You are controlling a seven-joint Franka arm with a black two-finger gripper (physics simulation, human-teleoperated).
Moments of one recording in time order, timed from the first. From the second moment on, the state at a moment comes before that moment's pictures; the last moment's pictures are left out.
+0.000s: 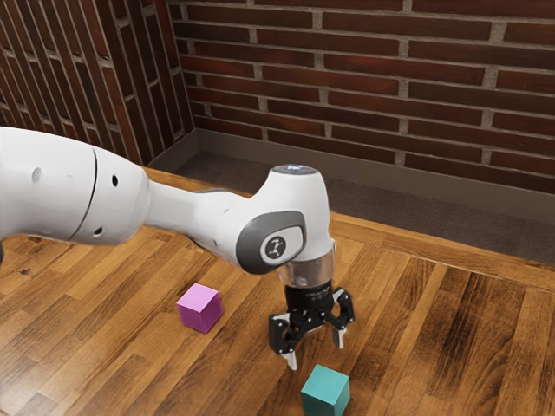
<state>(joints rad) -0.50 0.28 0.00 -1.99 -0.26 2.13 -1.41</state>
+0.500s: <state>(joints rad) -0.53 0.21 0.03 -2.00 0.00 2.16 -0.66</state>
